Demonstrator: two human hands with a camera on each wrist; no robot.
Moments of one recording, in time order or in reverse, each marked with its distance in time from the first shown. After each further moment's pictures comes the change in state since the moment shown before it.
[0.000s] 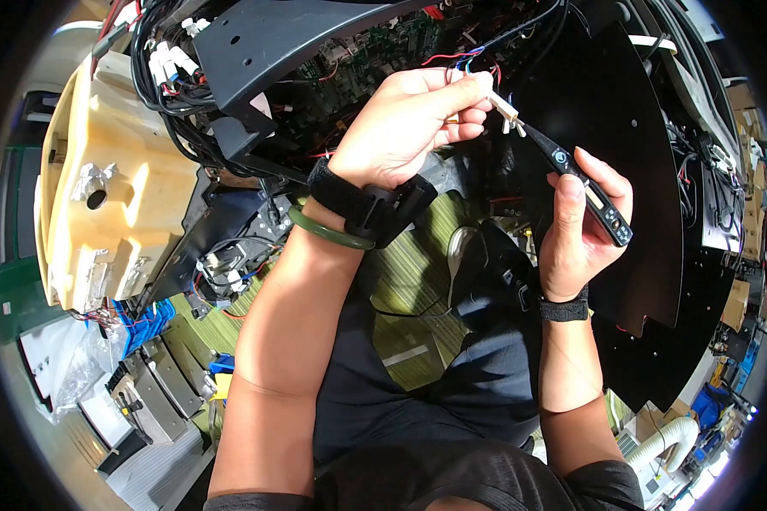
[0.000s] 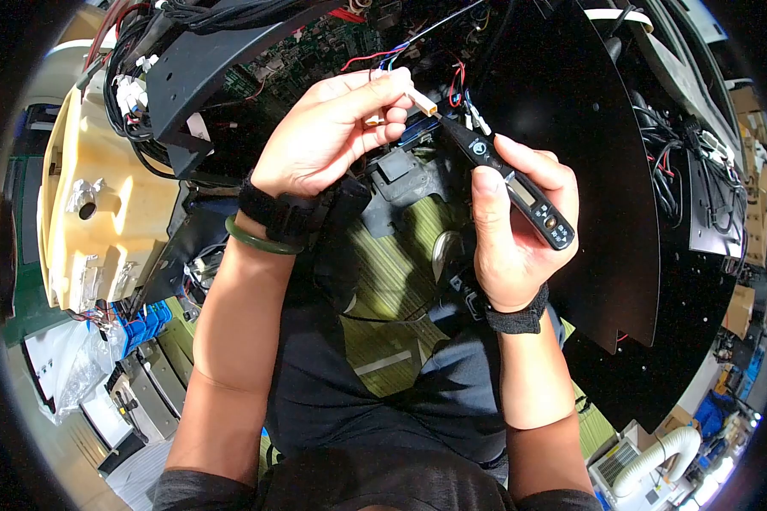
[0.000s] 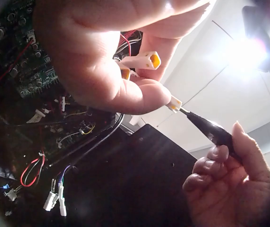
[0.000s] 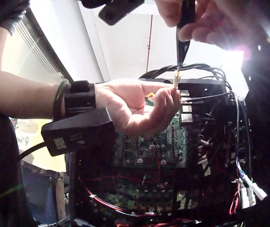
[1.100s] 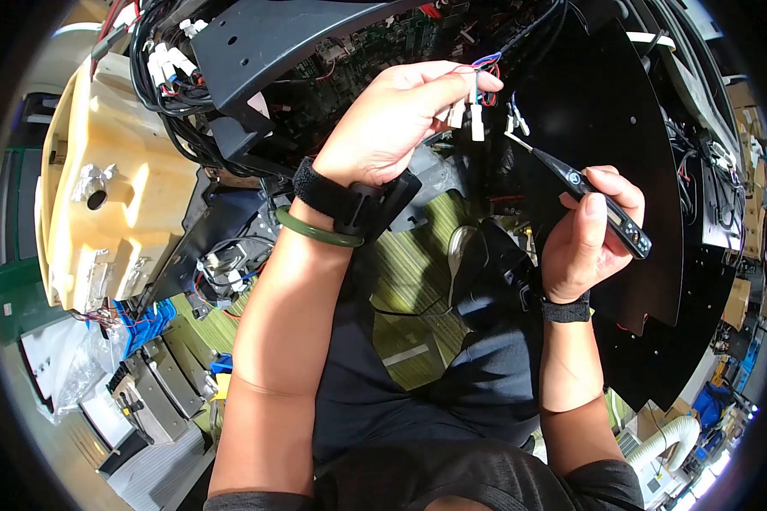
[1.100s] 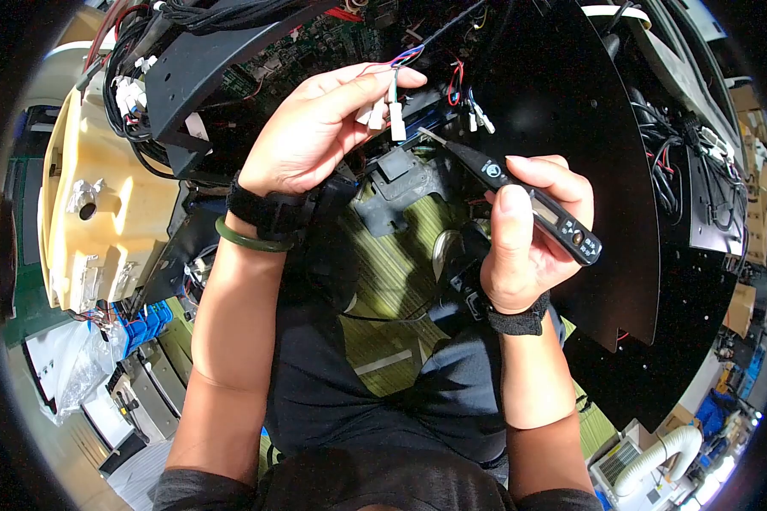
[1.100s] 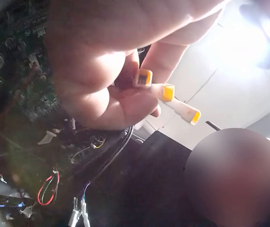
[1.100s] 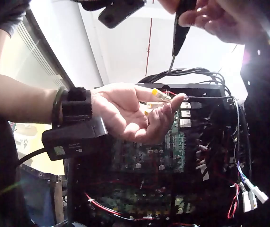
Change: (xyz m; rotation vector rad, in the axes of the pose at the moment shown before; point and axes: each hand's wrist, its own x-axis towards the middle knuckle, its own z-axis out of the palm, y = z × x) left_hand -0.002 0.006 -0.004 0.181 -0.089 0.073; right_hand 0.003 -0.006 0.001 0.161 0.087 -0.058
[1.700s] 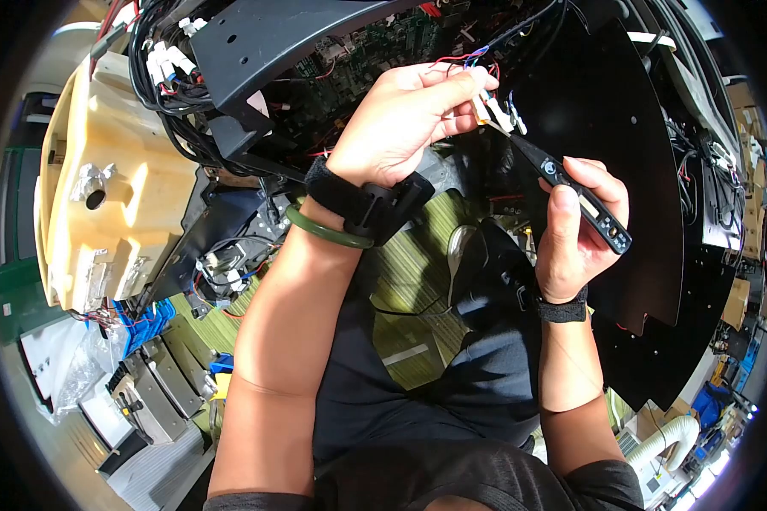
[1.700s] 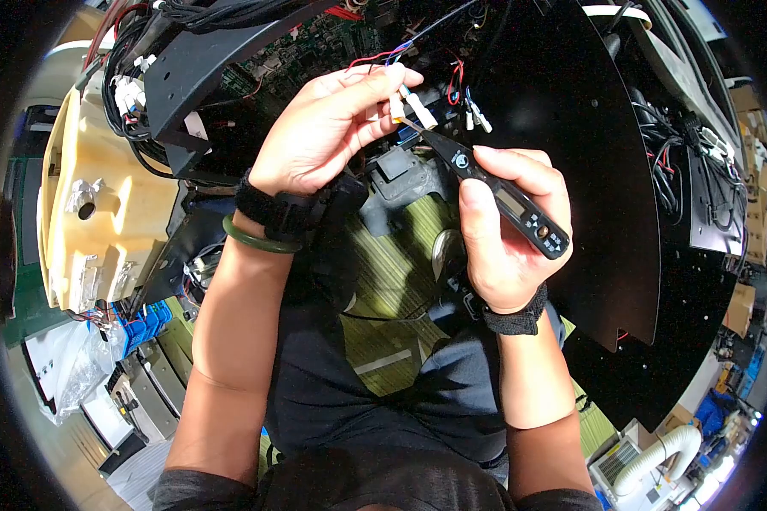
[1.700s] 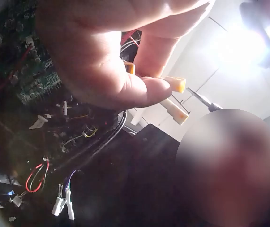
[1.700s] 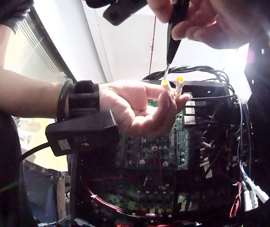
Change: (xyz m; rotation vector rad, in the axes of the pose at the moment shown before) left_hand 0.001 -0.004 0.008 -0.158 0.091 -0.013; right_hand -0.005 0.005 0.001 0.006 -0.130 0.030
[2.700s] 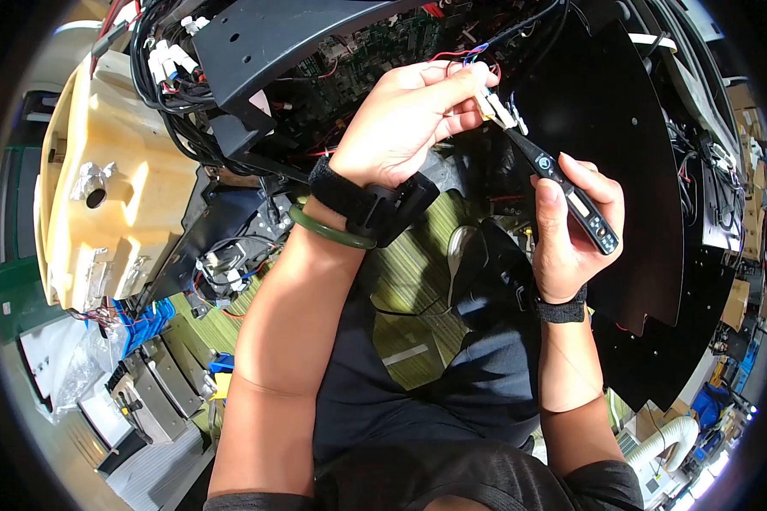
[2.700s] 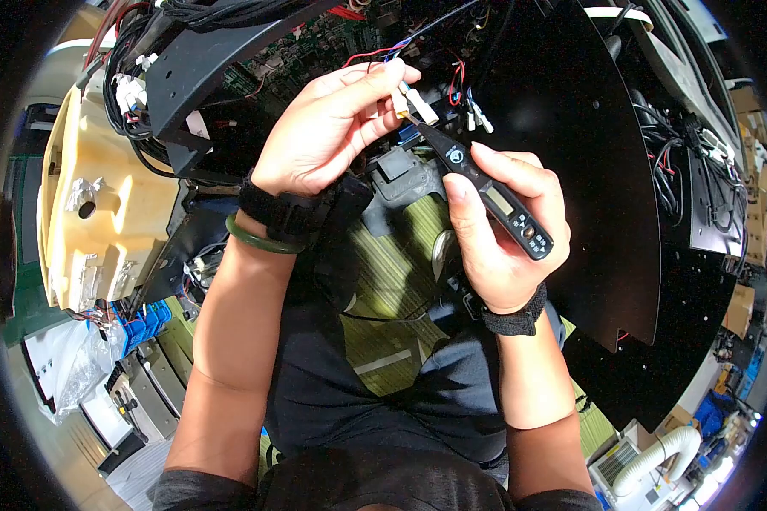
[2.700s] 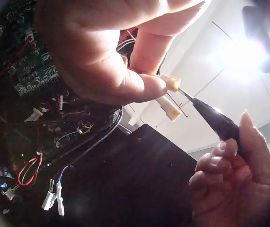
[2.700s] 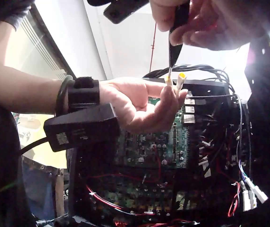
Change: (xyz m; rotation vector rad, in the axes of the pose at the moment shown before) left_hand 0.000 -0.001 0.000 -0.072 -0.018 0.017; right_hand 0.001 -0.003 0.003 -0.156 -0.022 -0.004
